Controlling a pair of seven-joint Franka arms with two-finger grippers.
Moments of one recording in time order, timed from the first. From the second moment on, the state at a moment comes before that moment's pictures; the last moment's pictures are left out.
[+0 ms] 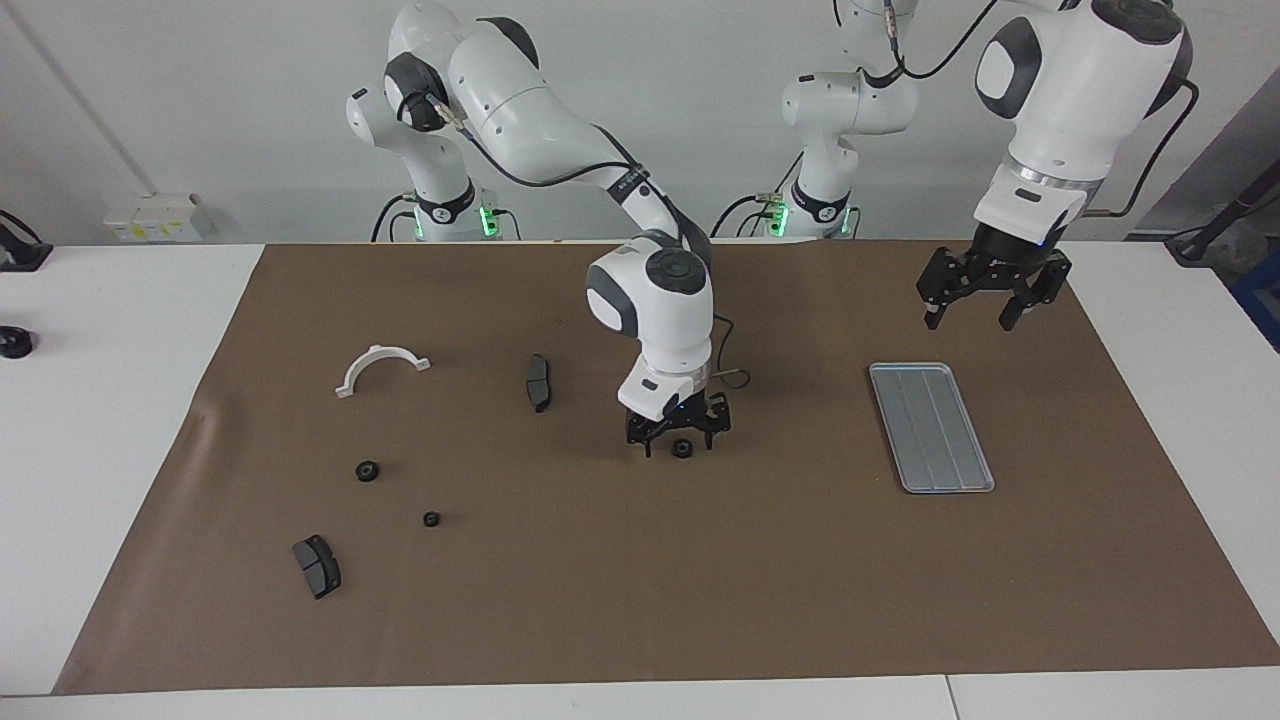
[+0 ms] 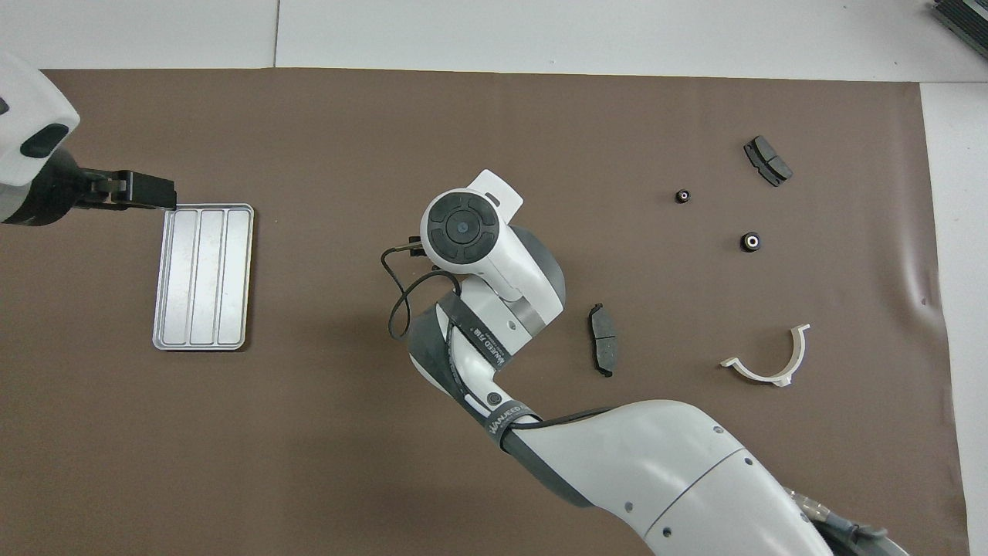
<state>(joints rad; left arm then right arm) -0.10 0.02 0.00 -1.64 -0.02 1.82 -0.01 0.59 0.72 0.06 -1.36 -0.13 2.24 0.60</state>
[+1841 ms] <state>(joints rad) -0.04 -0.03 0.00 -1.60 -0.01 1.59 0.10 0.60 0.73 0.05 -1.38 -0.18 2.22 0.60</state>
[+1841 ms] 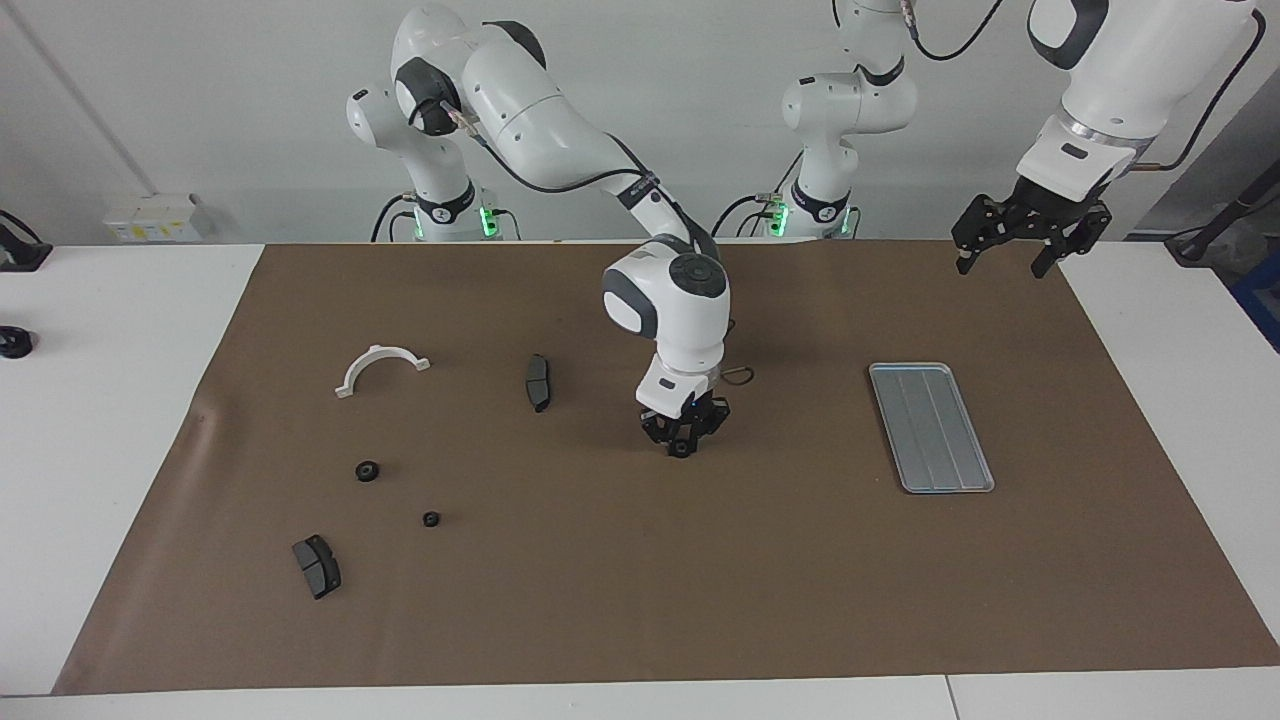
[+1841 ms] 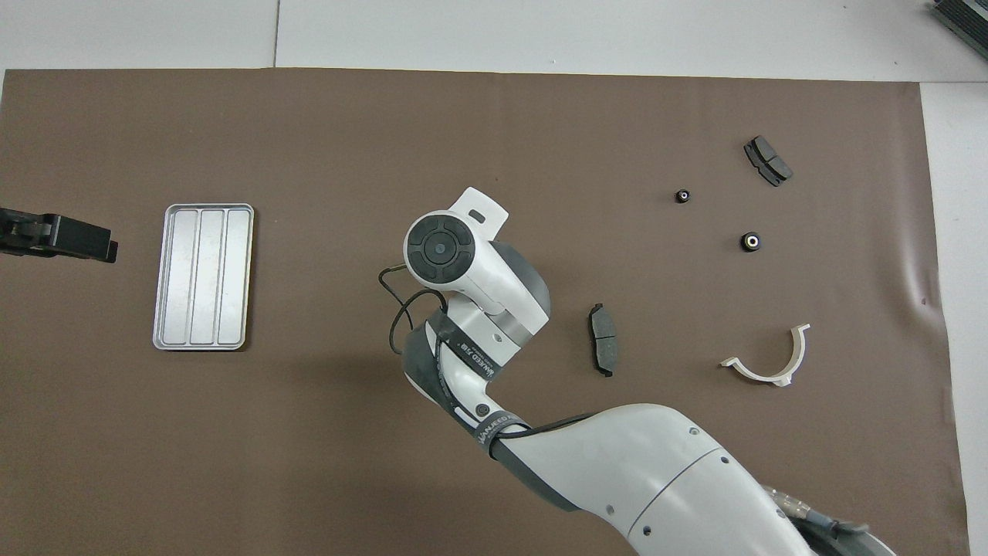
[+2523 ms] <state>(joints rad) -0.04 -0.03 0.00 -1.60 -0.01 1.58 0.10 0.25 0.37 0.04 -1.70 -0.18 2.13 0.19</state>
